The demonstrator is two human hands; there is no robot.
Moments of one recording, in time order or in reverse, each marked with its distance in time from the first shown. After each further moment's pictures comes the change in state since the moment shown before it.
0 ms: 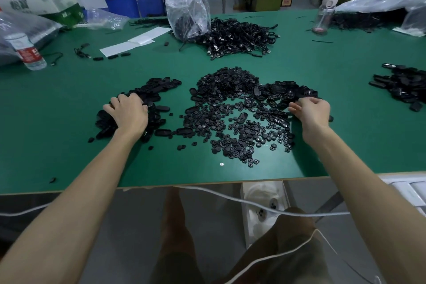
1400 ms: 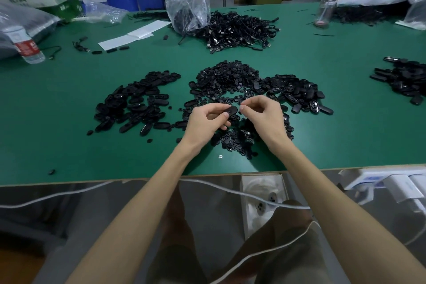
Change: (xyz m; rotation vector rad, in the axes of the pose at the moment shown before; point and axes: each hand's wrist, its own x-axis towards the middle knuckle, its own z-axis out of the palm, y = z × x) left_hand -0.127 0.104 0.005 -1.225 -0.474 0.332; right_hand -0.071 0.036 0.042 -0.378 -0.415 -0.498
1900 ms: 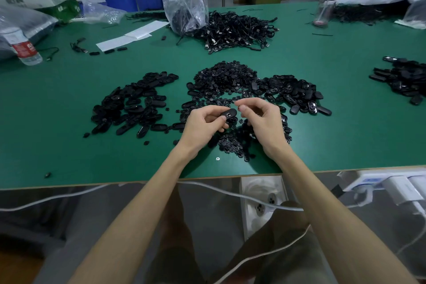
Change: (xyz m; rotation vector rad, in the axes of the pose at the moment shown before) left_hand 0.000 -0.001 0.001 0.017 -0.027 0.012; right_hand -0.004 0.007 -0.002 0.151 -0.035 -0.083
